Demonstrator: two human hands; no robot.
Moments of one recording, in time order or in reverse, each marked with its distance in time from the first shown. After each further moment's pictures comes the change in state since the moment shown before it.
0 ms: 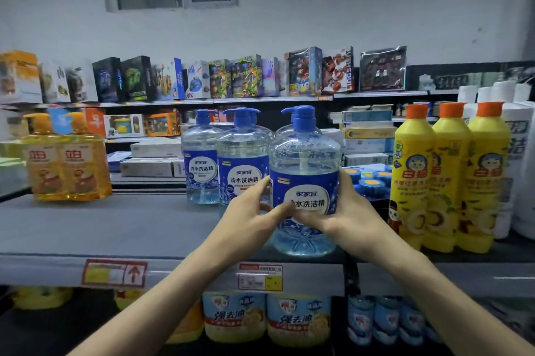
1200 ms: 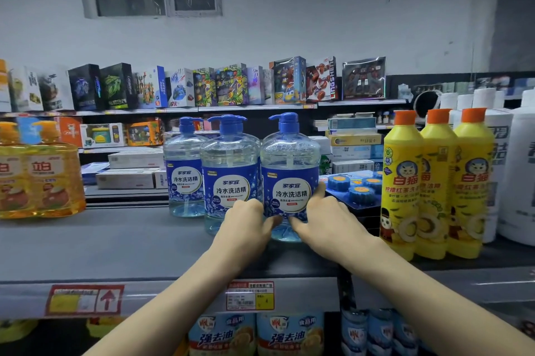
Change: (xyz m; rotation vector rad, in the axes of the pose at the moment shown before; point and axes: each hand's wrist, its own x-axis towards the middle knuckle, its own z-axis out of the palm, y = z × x) left_hand 0.052 -0.043 0.028 0.531 0.075 -0.165; right_hand 0.038 0.024 0.026 -0.633 -0.047 0.240
